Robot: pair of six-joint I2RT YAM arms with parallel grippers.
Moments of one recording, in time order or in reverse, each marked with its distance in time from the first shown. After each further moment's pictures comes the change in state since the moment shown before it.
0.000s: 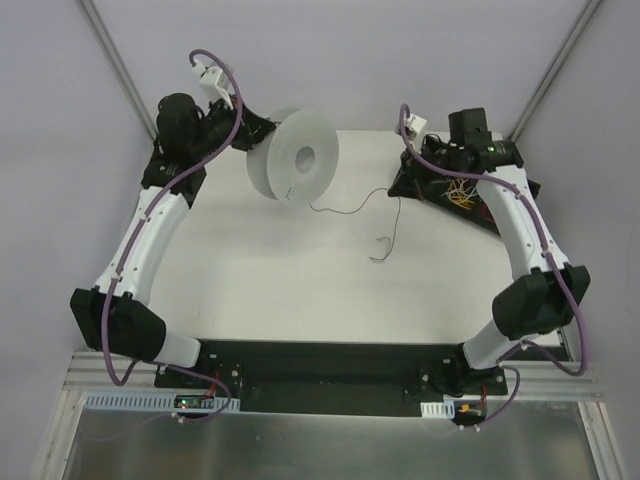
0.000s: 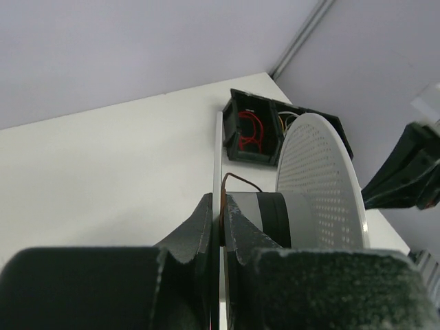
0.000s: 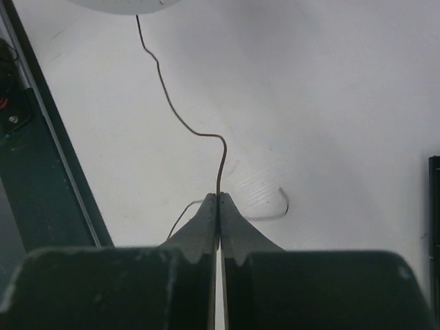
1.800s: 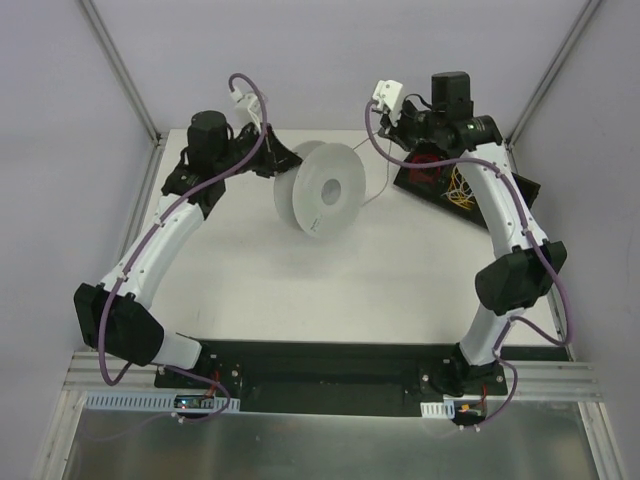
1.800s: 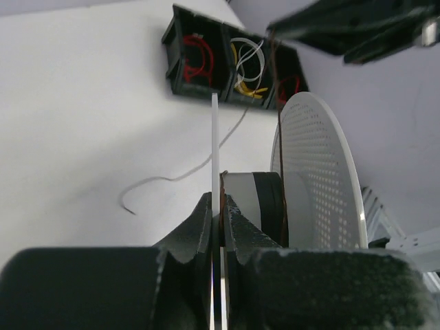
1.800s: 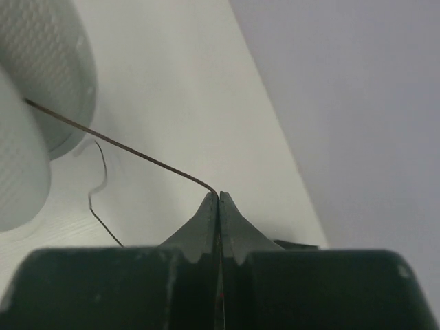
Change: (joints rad) left arm -0.160 0.002 -0.070 -0.144 0.021 -0.040; right arm 0.110 0.226 0.336 0.303 0.284 -0.364
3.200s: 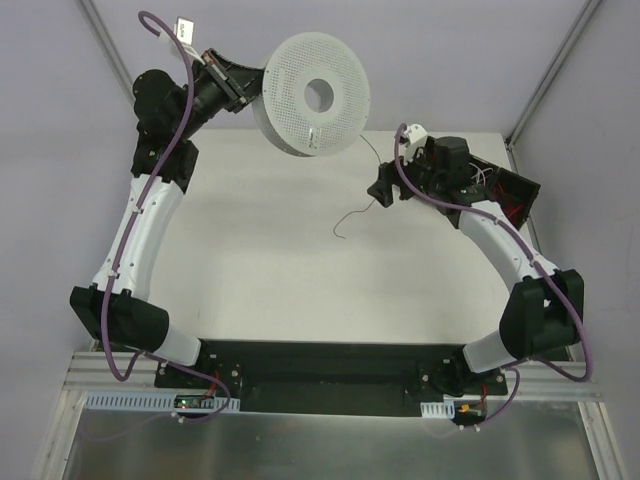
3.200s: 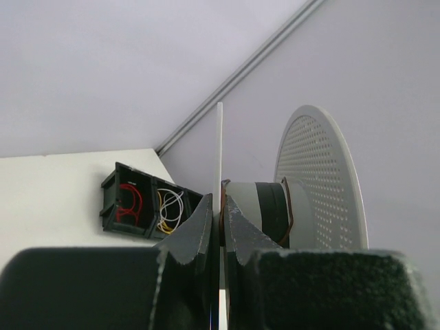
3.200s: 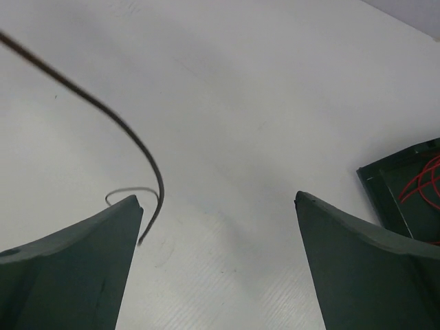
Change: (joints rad) left arm 0.160 0.068 0.292 0.333 -0.006 -0.541; right arm -0.037 -0.298 -0.778 0.527 0.063 0.743
